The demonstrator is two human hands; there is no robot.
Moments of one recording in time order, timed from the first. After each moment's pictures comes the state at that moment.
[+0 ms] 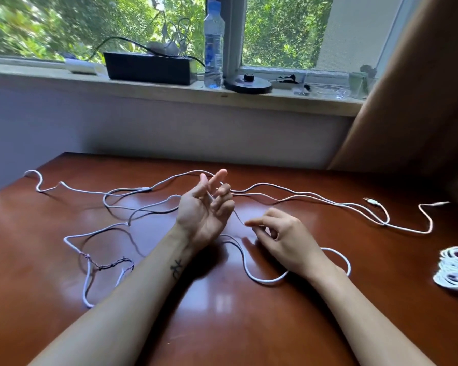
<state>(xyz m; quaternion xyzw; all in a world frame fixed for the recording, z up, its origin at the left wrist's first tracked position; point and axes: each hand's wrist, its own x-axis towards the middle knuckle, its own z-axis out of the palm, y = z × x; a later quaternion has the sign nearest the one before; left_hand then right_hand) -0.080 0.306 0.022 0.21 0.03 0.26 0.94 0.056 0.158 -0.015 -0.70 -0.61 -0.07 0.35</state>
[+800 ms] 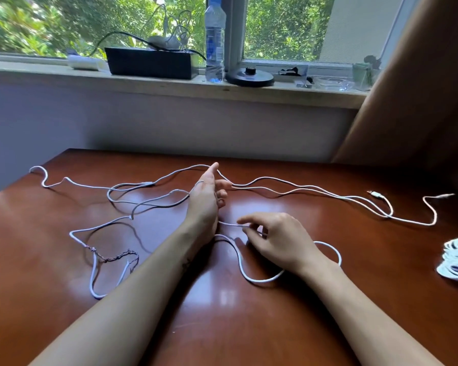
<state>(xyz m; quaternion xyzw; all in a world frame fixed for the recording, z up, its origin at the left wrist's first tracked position) -0.064 0.311 0.006 0.50 0.23 0.43 0.72 0.024 0.158 -0.004 -0.73 -0.61 -0.04 0.32</state>
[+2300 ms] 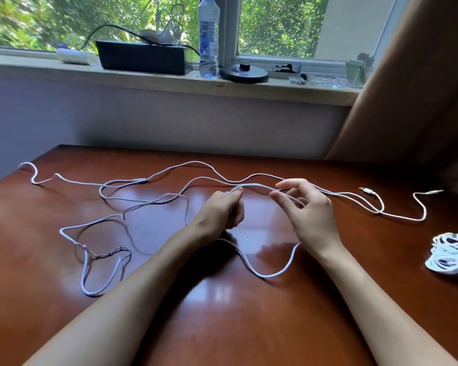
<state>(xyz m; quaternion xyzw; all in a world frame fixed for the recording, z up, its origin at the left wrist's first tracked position) -0.076 0.284 0.008 0.78 0.12 0.24 0.56 0.060 0.138 0.012 -0.70 -0.44 -0.06 0.56</state>
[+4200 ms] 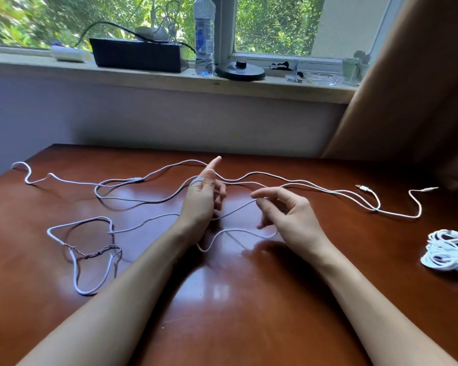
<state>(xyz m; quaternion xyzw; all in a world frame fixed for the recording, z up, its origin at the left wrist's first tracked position) -0.067 0.300 0.001 0.63 0.17 0.40 0.65 0.036 0.140 0.014 -0.63 -0.45 0.16 0.61</state>
